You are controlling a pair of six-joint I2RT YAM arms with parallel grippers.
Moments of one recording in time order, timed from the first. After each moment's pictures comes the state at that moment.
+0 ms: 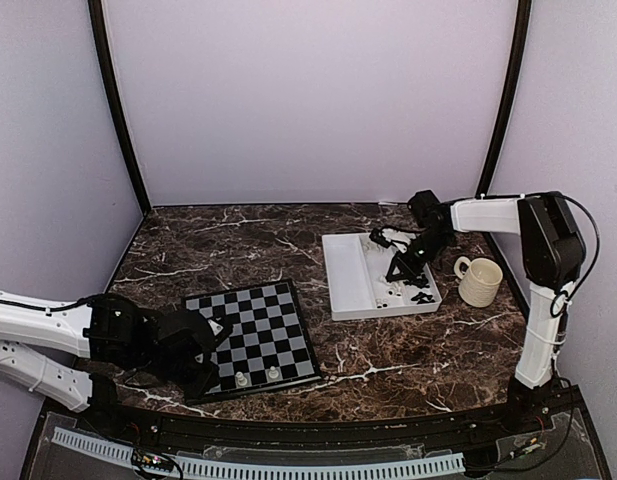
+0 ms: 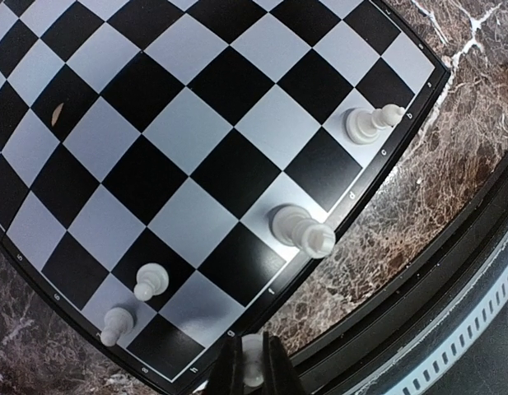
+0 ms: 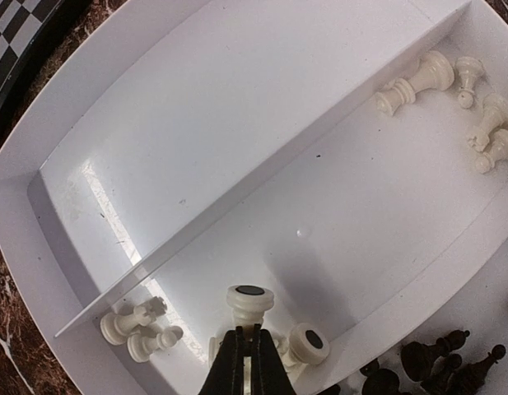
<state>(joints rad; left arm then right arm) -1.22 1.07 0.65 -0.75 -0.15 -0.68 0.36 1.98 1.39 -0.67 -0.42 -0.54</state>
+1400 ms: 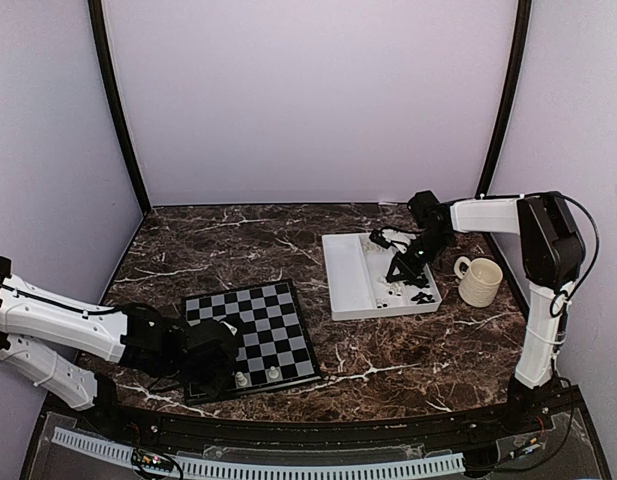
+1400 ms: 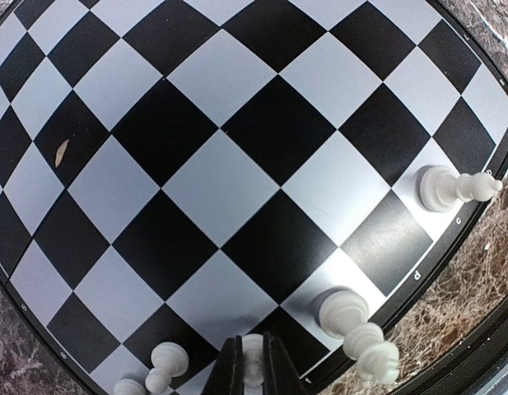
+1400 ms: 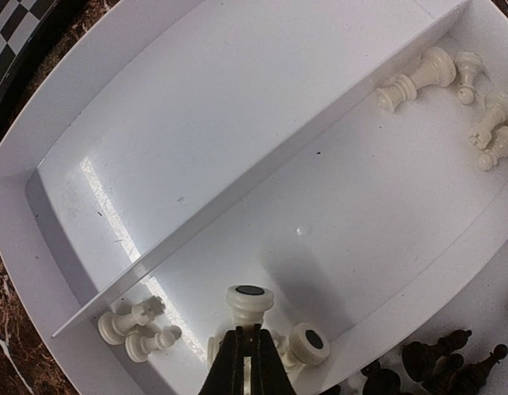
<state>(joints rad) -1.23 1.28 0.63 -0.59 -0.29 -0.69 0.36 1.98 1.39 -0.67 -0.42 -0.54</state>
